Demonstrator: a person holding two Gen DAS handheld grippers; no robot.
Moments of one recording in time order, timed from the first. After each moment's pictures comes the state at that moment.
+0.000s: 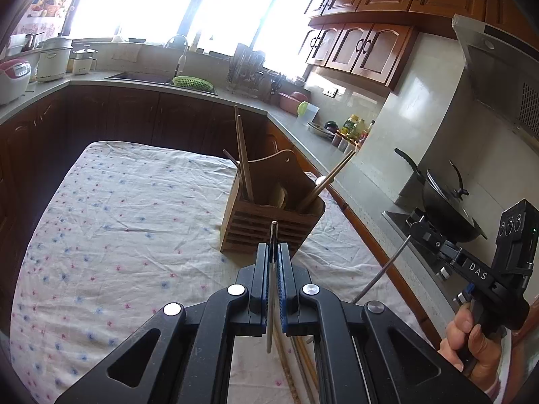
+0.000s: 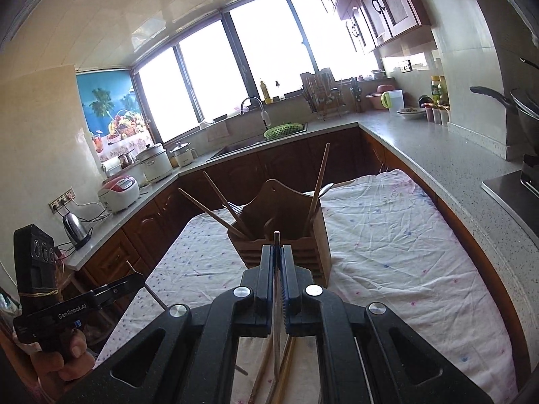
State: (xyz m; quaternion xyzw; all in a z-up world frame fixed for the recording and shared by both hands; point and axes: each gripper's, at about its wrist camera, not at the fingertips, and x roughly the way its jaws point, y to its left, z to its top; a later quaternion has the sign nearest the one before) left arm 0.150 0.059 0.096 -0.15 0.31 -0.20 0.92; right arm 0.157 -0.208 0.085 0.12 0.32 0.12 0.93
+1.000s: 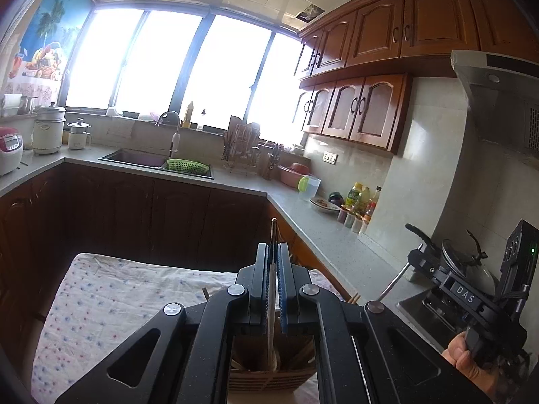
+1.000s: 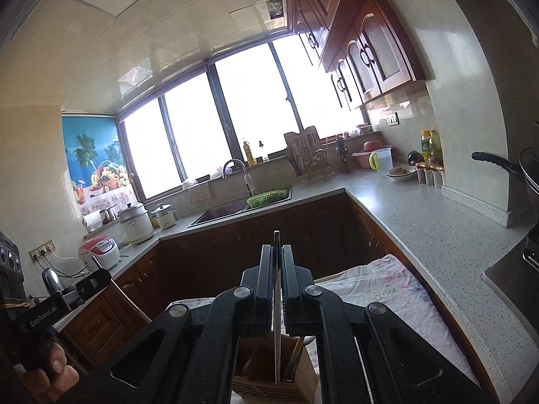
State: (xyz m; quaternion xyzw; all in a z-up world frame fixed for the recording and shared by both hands) left arm 0.265 0.017 0.155 -0.13 0.17 -0.17 0.96; right arm 0.283 -0.226 0.146 0.14 0.22 0.07 0.96
